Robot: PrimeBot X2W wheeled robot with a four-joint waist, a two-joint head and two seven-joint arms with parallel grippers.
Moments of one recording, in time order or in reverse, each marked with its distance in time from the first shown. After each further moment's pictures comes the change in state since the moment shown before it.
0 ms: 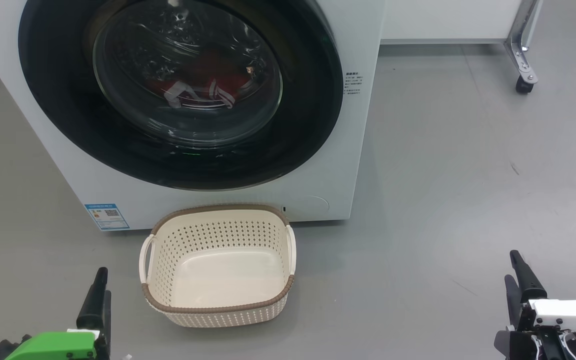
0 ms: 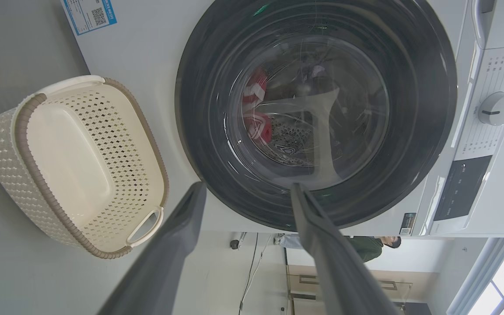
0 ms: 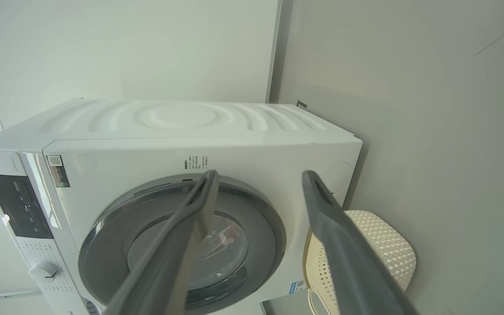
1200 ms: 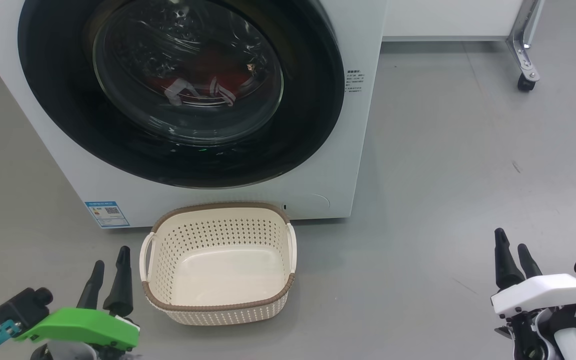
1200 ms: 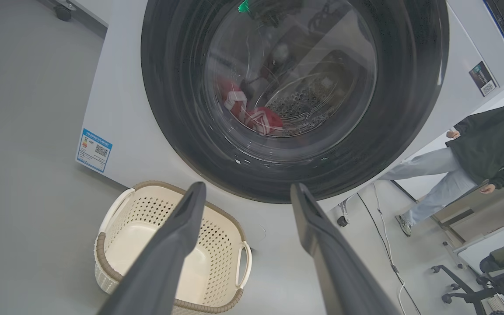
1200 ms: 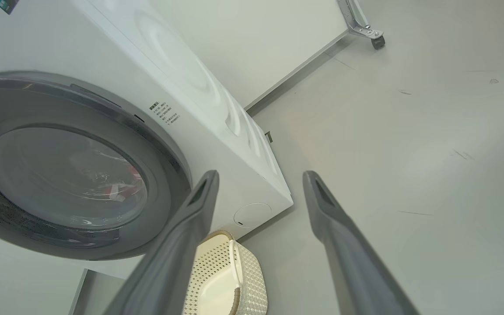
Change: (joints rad) left arm -0.033 0.112 -0.177 -0.068 0.617 0.054 -0.134; right arm -0.037 -0.129 0.196 -0.034 -0.611 -0.062 -0.126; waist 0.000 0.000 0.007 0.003
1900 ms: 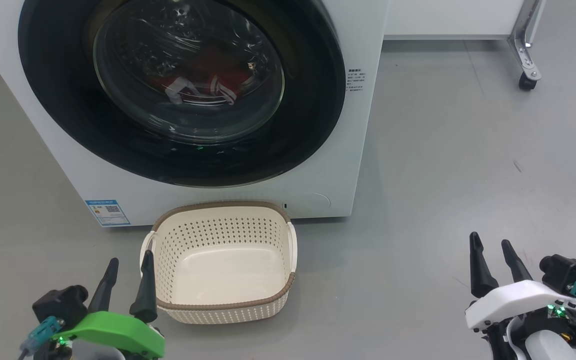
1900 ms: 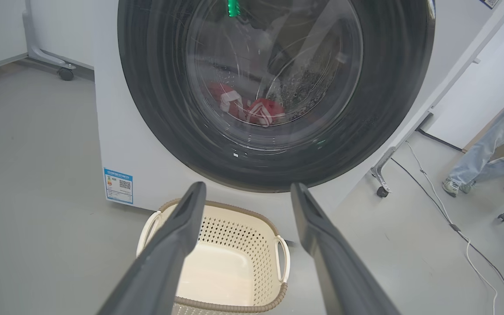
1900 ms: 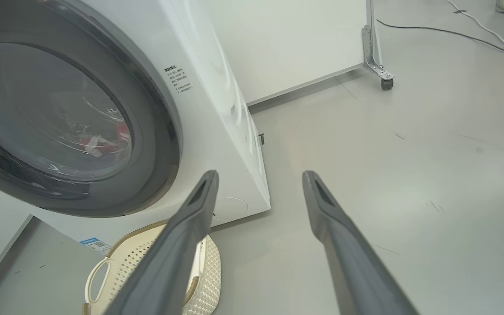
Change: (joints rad) left arm -0.005 0.002 -0.095 0.005 0.276 0.071 -0.066; right arm 0.000 -0.002 0.097 0.006 -0.270 -0.036 -0.063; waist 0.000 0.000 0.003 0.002
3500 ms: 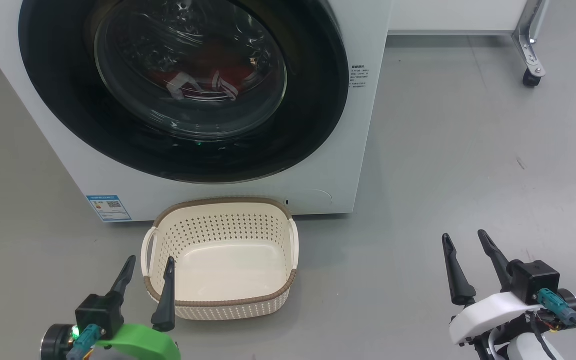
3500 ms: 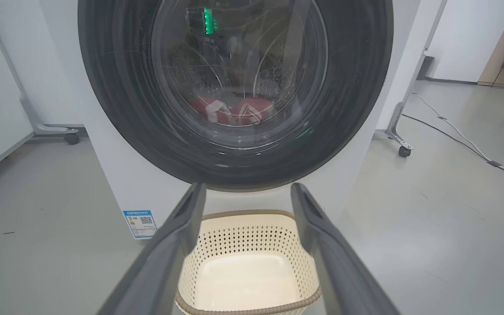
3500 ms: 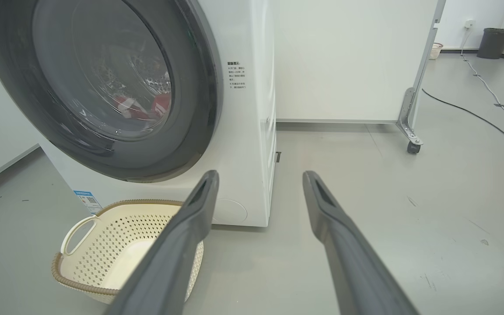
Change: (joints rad) left arm -0.009 -0.003 -0.063 0.056 0.306 0.070 -0.091; right arm 0.000 0.018 0.021 0.011 -0.338 -0.042 -0.088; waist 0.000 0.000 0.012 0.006
